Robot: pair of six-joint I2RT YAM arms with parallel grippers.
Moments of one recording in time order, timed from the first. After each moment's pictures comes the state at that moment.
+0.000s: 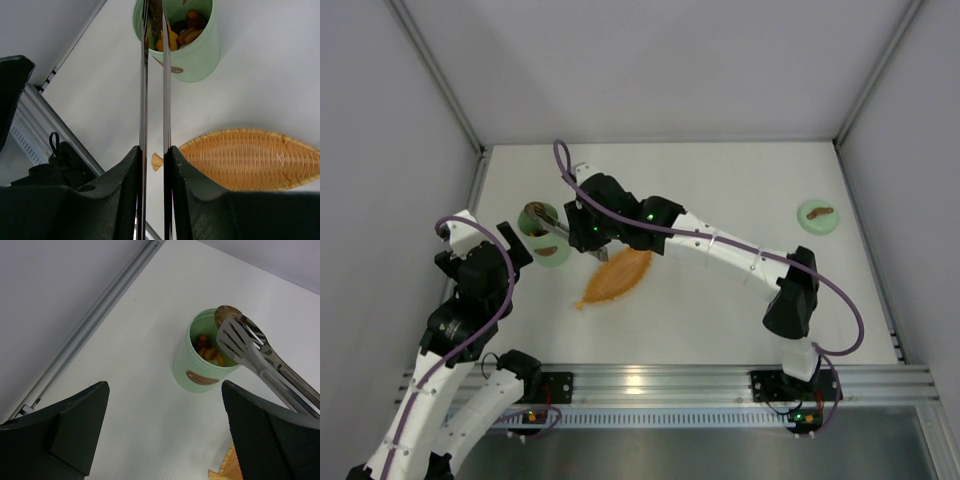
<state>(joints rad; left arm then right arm) -0.41 0.58 0.91 -0.74 -0.78 -0.44 1.10 1.93 1.97 -0.65 0.09 0.44</state>
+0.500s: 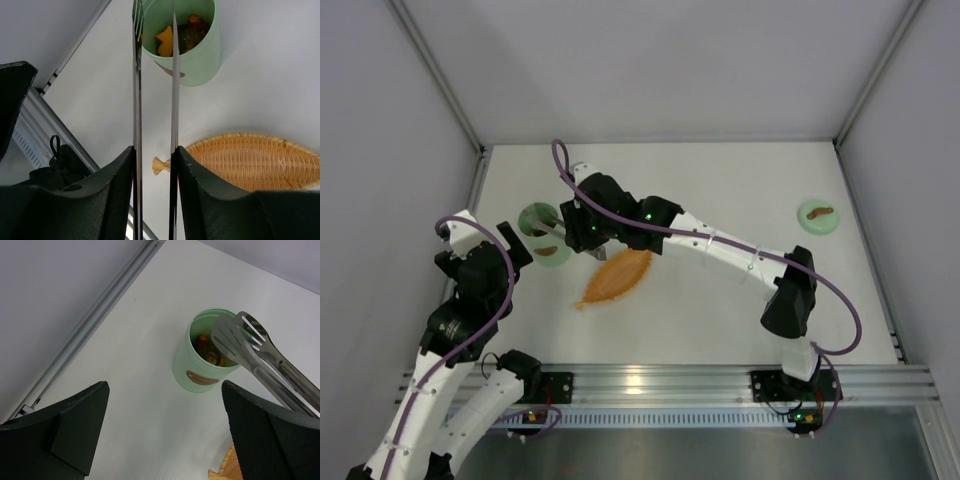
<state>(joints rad) -0.41 0.58 0.91 -0.74 -0.78 -0.44 1.10 1.94 1.98 -0.64 0.09 0.43</state>
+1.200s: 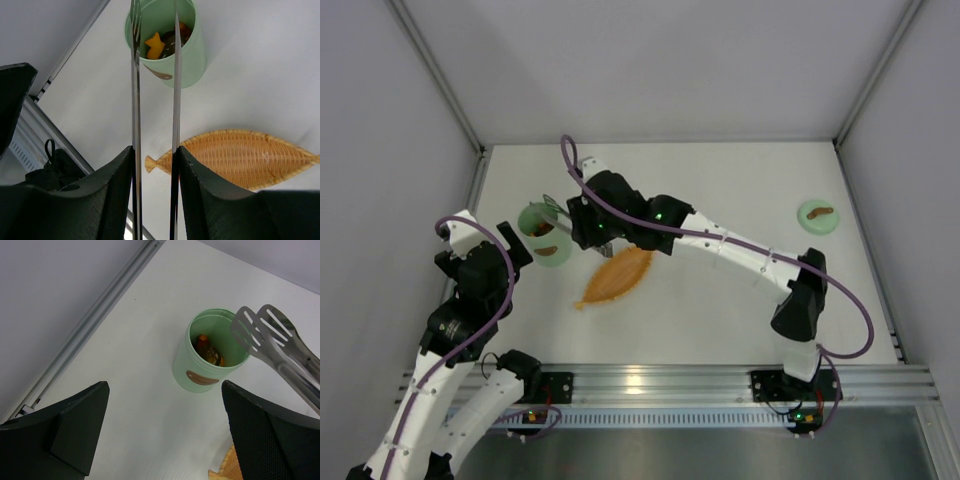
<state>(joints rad) -0.41 0.58 0.91 -0.74 -0.78 -0.44 1.10 1.91 1.97 -0.64 0.14 0.43</state>
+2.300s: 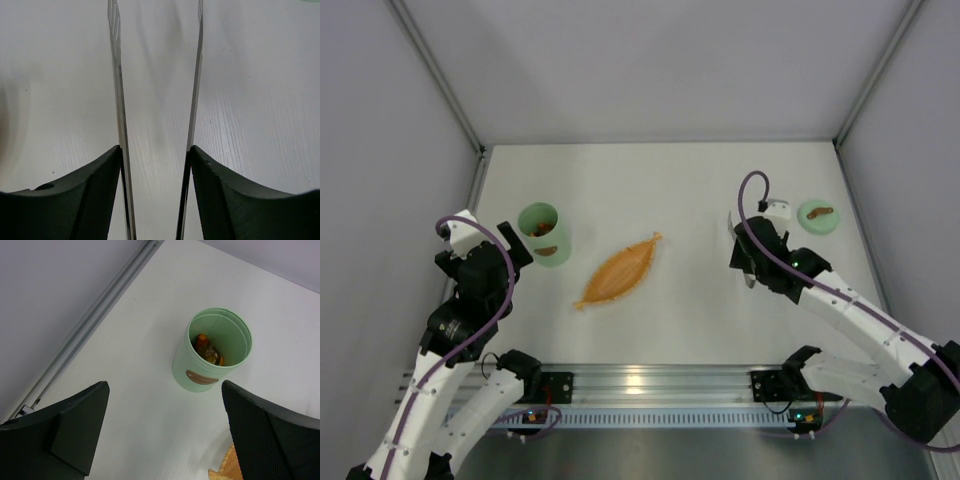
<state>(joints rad) -0.41 0.58 0.91 -0.74 -0.77 -0.44 0.65 1.02 0.88 -0.71 0.56 0.64</state>
